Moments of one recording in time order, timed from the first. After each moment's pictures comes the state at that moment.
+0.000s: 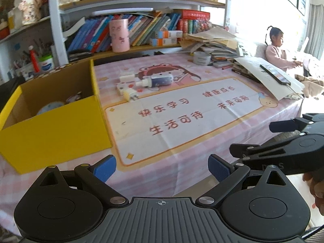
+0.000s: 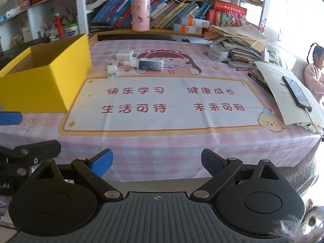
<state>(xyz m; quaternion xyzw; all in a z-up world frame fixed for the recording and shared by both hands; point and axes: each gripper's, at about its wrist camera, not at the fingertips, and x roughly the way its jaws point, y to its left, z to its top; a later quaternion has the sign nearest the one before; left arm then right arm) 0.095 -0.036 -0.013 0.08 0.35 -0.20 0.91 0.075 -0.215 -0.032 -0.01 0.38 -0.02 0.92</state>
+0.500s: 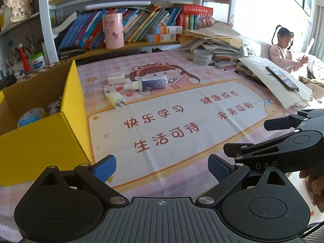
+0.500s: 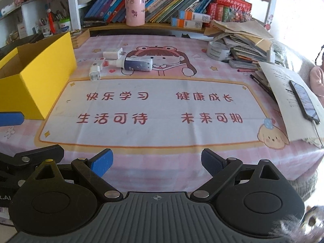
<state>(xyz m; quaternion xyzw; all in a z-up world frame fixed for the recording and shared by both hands) 0.144 -0.082 -0.025 0.06 0.37 -0.19 0.91 0.131 -0.260 -0.040 -0.02 0.41 0.00 0.91</state>
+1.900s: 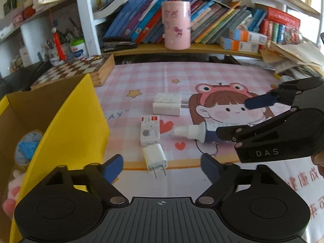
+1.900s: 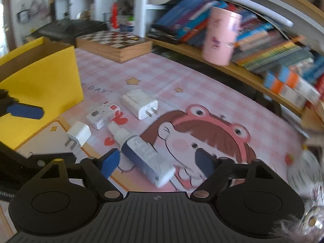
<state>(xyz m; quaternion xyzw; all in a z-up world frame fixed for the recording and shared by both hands) 0.325 -0.115 -0.048 0.02 0.39 0.03 0.92 0.405 -0.275 -0.057 -0.16 0.34 0.30 0.88</state>
